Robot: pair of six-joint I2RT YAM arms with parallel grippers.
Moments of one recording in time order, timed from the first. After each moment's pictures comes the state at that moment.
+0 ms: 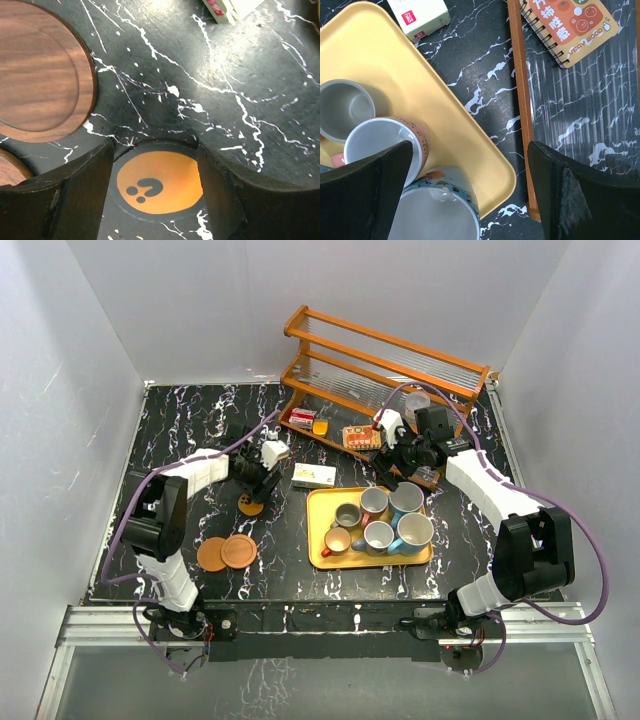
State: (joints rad) left arm -0.28 1.79 1.08 -0.47 0.28 0.53; right arm 0.23 1.48 1.10 -0.48 -0.45 -0.55
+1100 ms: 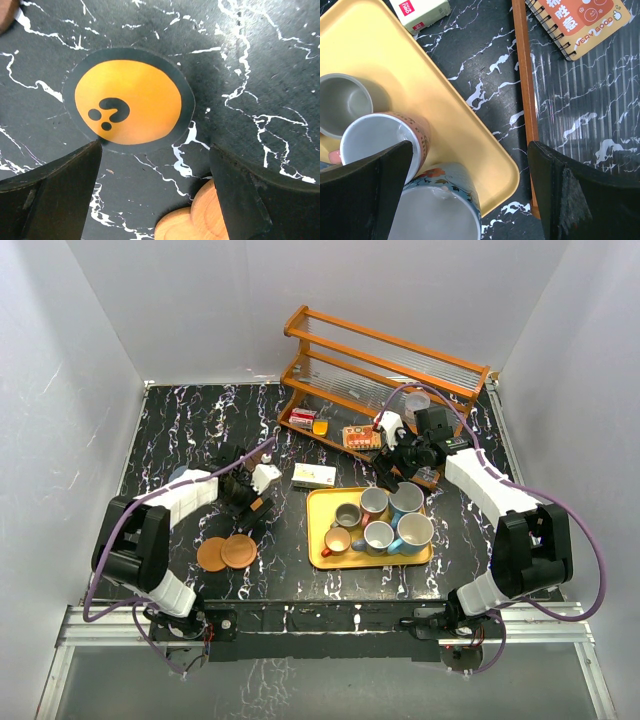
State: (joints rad) left arm -0.31 1.57 0.89 -0.56 0.19 0.59; right arm 0.23 1.50 1.10 -0.50 -0.45 -0.55
